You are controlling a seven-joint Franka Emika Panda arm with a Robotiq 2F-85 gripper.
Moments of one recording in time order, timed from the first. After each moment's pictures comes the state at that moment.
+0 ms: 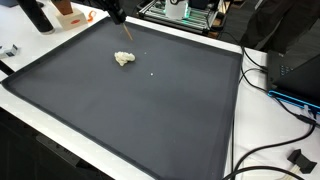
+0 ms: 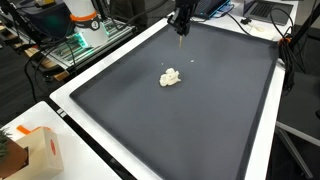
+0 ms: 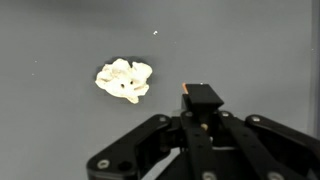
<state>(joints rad) -0.11 0.28 0.01 -1.78 0.24 1.82 -0.16</state>
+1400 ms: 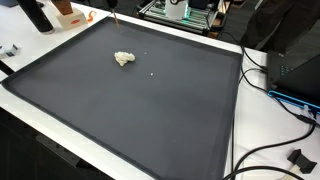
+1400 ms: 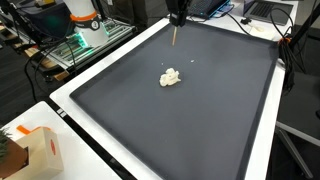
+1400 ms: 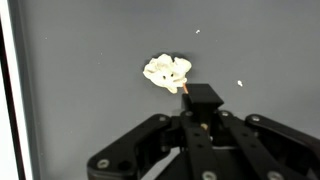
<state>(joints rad) -0.03 0.20 0.00 -1.79 -0.03 1.81 -0.01</state>
